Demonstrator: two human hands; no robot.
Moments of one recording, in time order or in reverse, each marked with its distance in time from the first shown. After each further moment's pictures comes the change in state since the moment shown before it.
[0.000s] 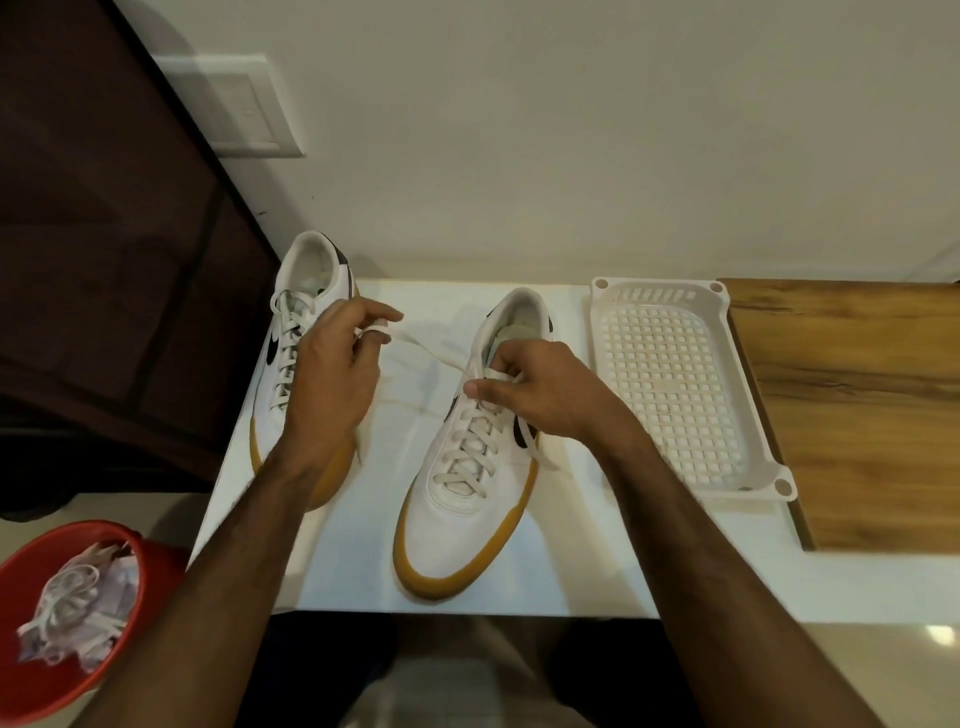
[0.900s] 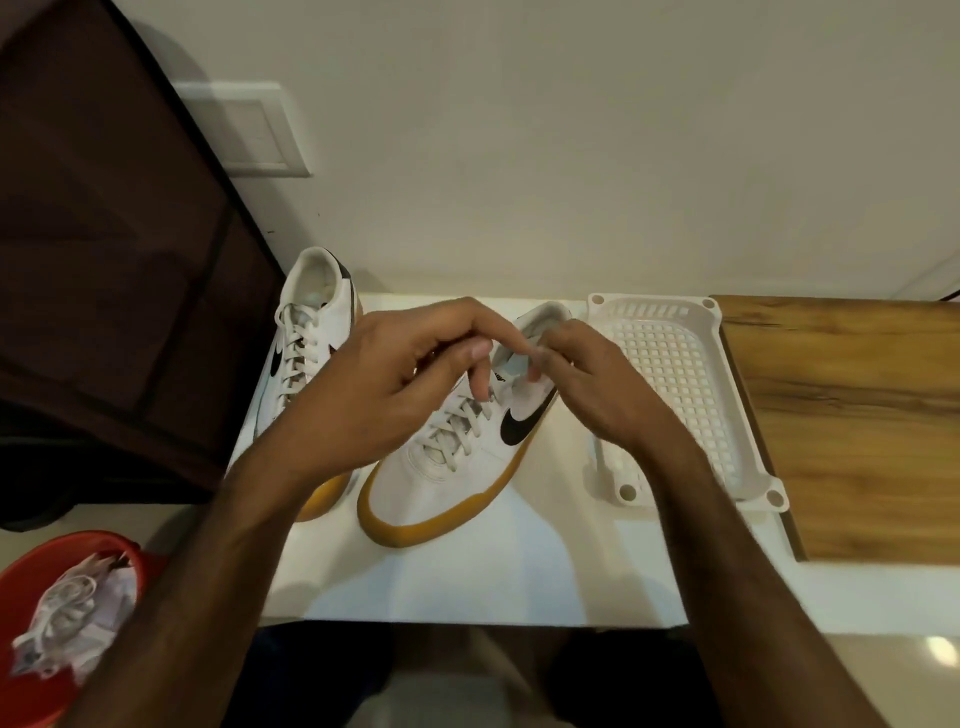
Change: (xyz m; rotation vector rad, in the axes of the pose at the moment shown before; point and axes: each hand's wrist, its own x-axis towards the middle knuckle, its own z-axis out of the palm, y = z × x) left_hand -0.006 0.108 -0.040 -0.197 -0.526 0.374; right_hand -0.021 0.012 -0.032 0.066 0.210 -0.058
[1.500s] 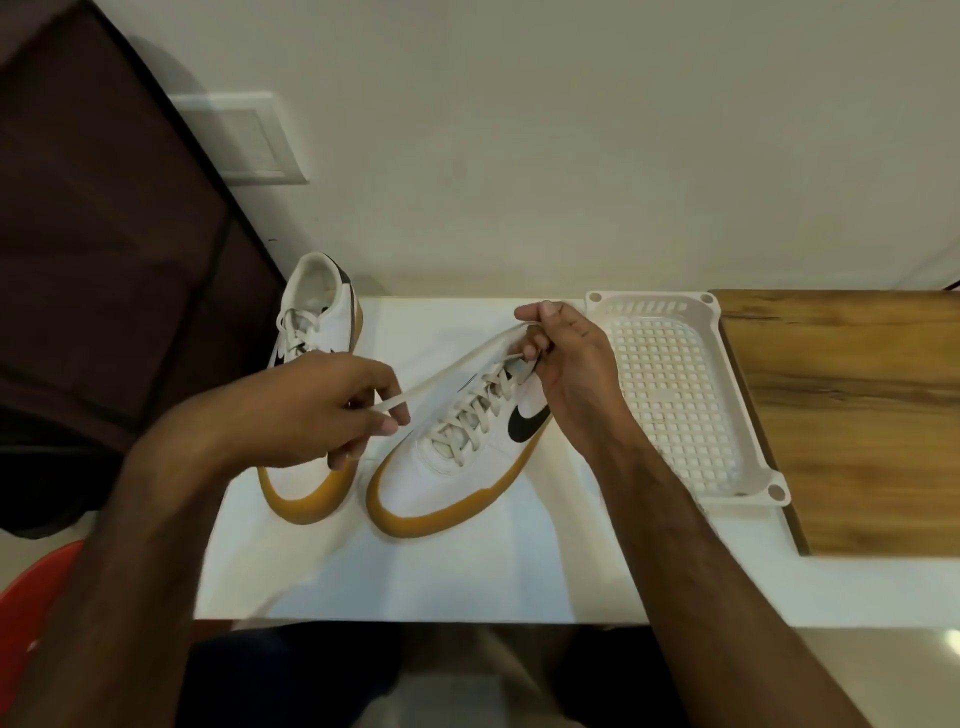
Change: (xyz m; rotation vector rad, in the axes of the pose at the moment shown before) left_hand -0.016 -0.017 -0.042 0.243 -0.450 -0.588; right_hand 0.017 -0.003 0.032 1.168 0.200 0.160
